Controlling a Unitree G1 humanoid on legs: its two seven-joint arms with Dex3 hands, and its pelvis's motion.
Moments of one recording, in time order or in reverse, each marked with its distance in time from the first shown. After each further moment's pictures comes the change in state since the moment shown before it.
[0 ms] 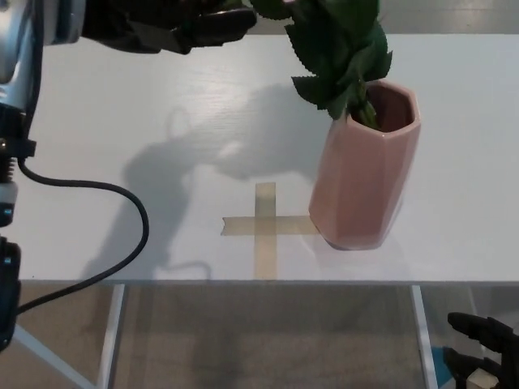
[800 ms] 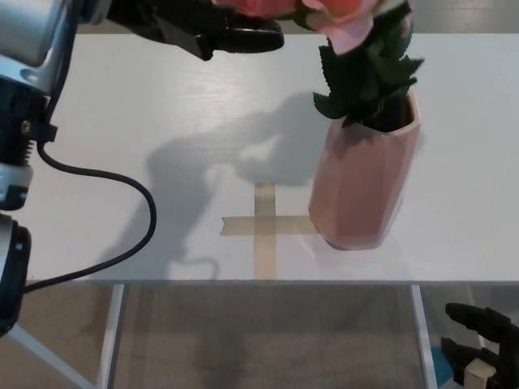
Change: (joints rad) left_arm -0.085 -0.010 -0.132 0.024 0.055 -0.088 -0.096; right_arm -0.028 -0.002 0.002 0.005 0.000 0.009 -0.001
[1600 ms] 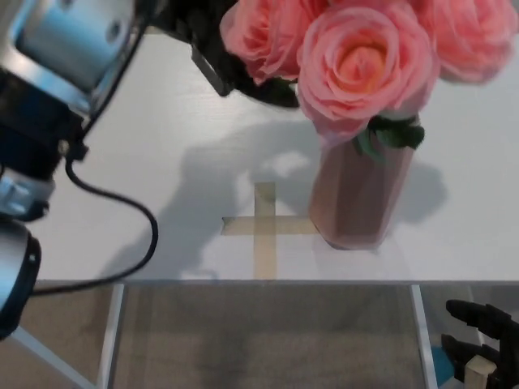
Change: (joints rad) left_arm 0.016 -0.003 -0.210 -0.103 0.214 -0.189 0.018; right_arm -0.008 -0.003 0.001 -0.007 0.001 0.008 0.001
